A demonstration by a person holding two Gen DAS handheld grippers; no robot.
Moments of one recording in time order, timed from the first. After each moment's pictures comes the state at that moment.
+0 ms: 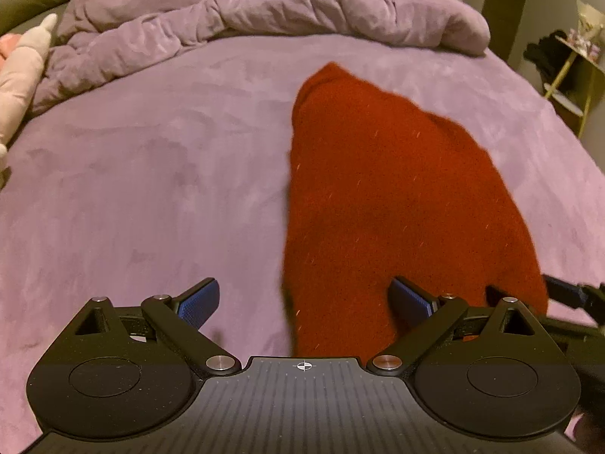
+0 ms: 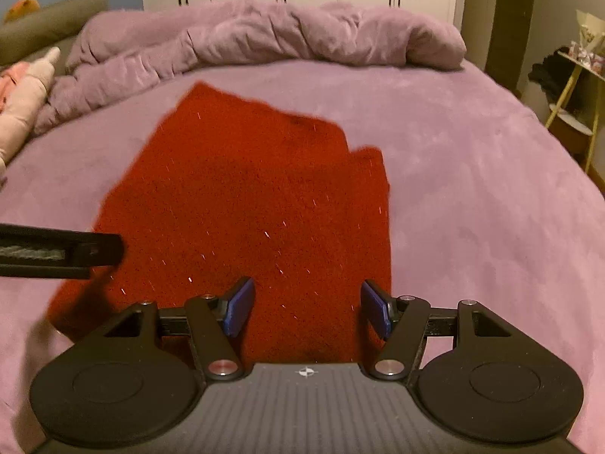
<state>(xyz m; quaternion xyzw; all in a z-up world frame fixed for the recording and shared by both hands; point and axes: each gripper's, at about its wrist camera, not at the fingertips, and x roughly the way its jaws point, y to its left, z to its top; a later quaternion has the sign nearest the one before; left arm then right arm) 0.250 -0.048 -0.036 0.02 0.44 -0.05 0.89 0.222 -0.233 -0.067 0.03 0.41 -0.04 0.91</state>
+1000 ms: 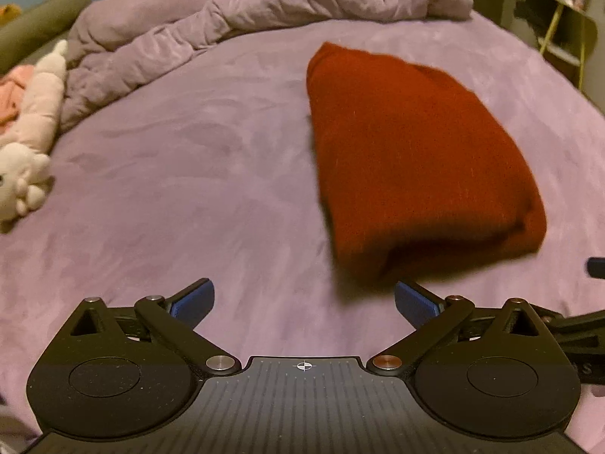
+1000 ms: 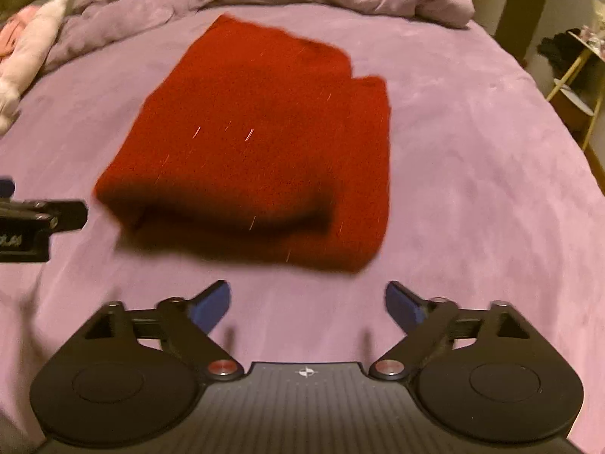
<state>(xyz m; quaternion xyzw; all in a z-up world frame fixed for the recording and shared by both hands) 0.158 -0.028 -0.012 0.10 0.45 -0.04 0.89 0.149 -0.202 -0.045 0.00 0.49 -0.04 0.87</state>
